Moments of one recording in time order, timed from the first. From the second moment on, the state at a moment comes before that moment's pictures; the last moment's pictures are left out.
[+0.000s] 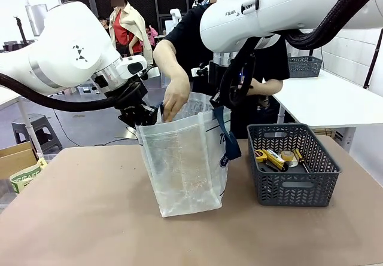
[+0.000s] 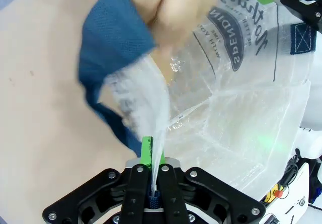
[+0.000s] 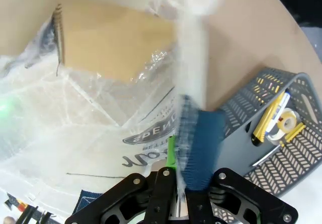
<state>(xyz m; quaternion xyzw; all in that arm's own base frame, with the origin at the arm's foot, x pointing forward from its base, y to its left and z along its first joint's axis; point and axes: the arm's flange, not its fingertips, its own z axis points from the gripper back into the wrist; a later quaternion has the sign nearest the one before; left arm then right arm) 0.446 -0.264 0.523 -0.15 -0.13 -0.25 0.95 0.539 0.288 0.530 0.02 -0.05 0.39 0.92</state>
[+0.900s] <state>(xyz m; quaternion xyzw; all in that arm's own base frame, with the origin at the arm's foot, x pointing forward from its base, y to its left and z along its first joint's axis) 0.447 -0.264 0.523 -0.15 -0.13 -0.25 0.95 0.539 0.288 0.530 0.02 -0.05 0.39 0.92</state>
